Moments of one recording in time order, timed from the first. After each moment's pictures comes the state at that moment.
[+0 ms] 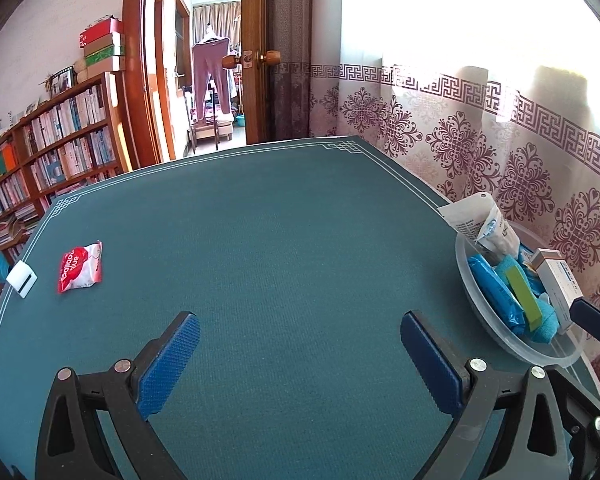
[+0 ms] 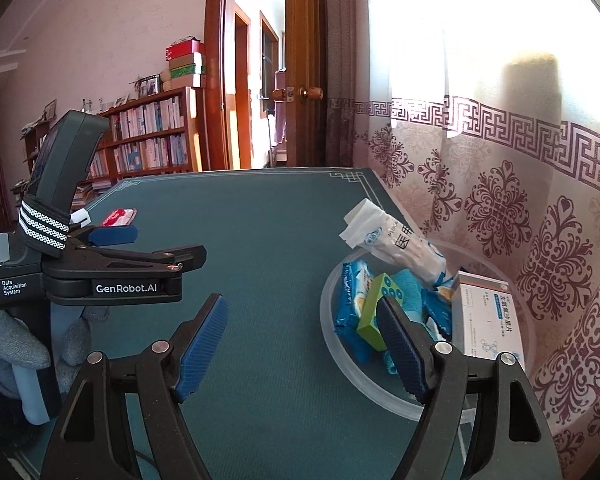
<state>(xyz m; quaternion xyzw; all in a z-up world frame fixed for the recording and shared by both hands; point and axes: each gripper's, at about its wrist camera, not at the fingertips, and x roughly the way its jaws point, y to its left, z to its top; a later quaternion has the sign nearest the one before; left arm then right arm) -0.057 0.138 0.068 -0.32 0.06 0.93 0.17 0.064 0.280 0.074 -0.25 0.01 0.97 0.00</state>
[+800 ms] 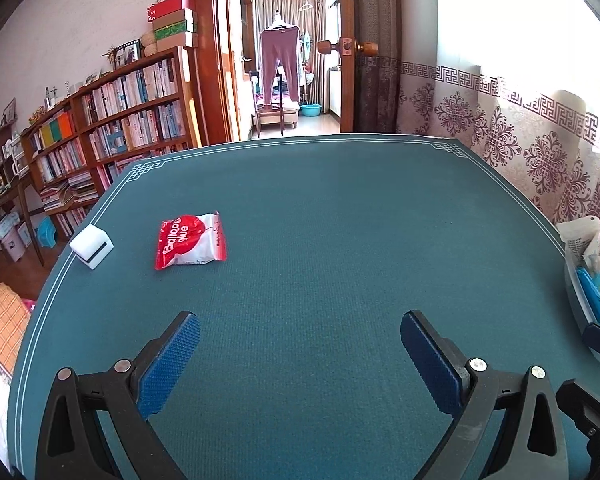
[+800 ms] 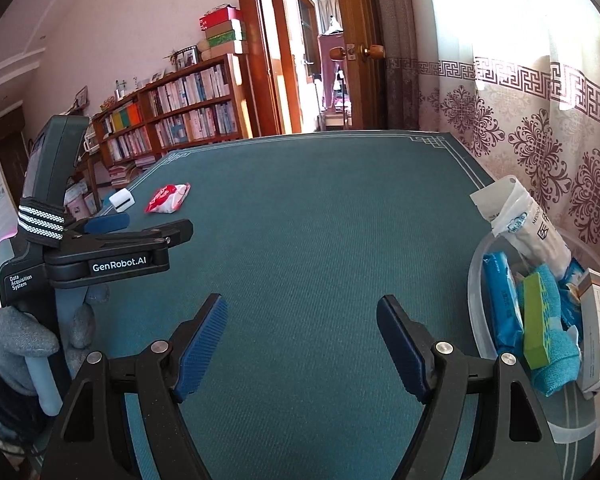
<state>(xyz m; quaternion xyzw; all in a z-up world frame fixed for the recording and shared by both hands) -0.094 0.035 0.055 -0.34 0.04 0.94 0.06 -0.006 0.218 0.052 -0.31 0.03 0.95 -0.08</state>
